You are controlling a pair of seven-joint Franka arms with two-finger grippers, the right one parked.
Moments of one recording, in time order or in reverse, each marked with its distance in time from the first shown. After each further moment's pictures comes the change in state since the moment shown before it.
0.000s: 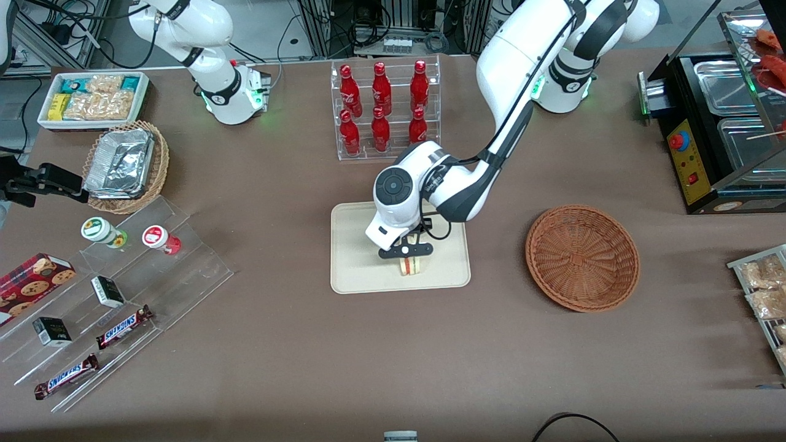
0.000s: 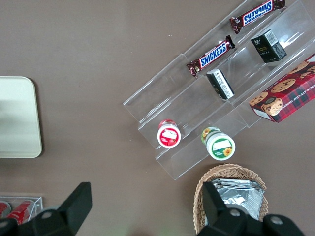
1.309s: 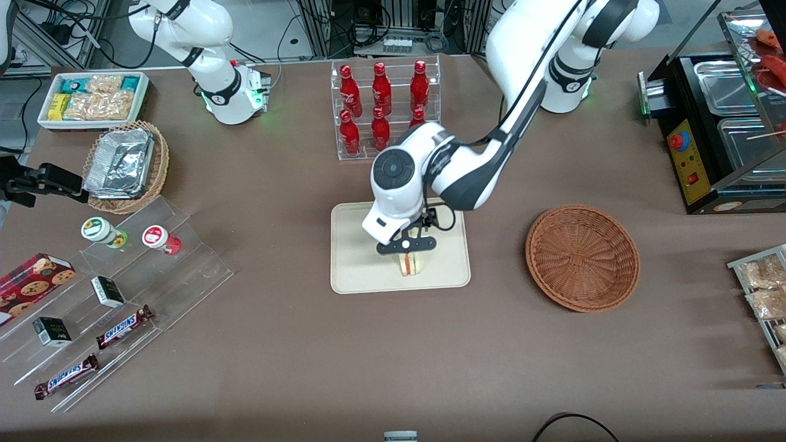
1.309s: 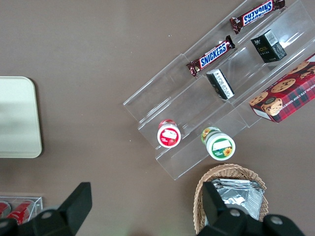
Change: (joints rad) arm 0.006 -0.121 0.015 0.078 0.000 -0.160 -0.003
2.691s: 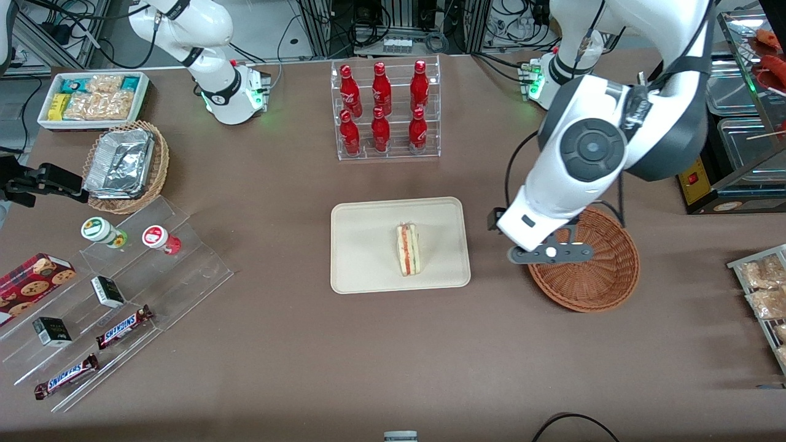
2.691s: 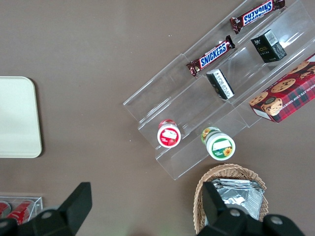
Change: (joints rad) arm 0.342 -0.301 0.011 -0.084 -0.018 -0.261 0.426
